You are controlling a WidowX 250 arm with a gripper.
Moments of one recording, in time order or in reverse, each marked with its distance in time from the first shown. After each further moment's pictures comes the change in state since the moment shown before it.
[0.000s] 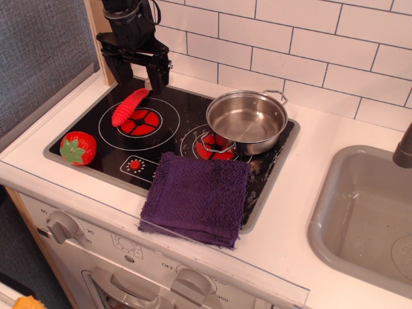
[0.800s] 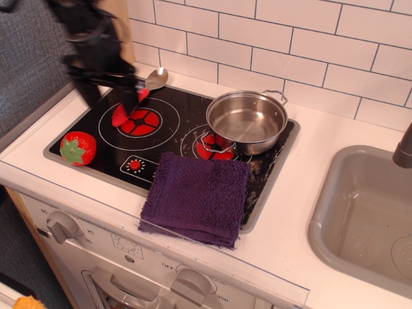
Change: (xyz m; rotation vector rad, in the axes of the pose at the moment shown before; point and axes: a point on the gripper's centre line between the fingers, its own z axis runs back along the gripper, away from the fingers) arm -0.065 0.015 0.021 -0.006 -0.019 0.074
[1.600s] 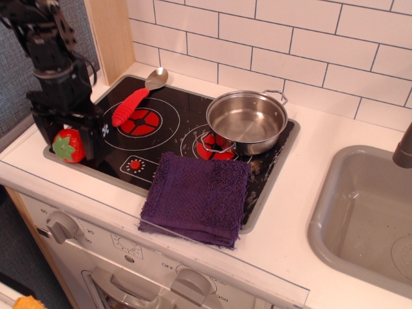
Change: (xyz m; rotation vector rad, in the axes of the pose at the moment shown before) arm -0.051 0.020 -0.032 0.067 0.221 -0.016
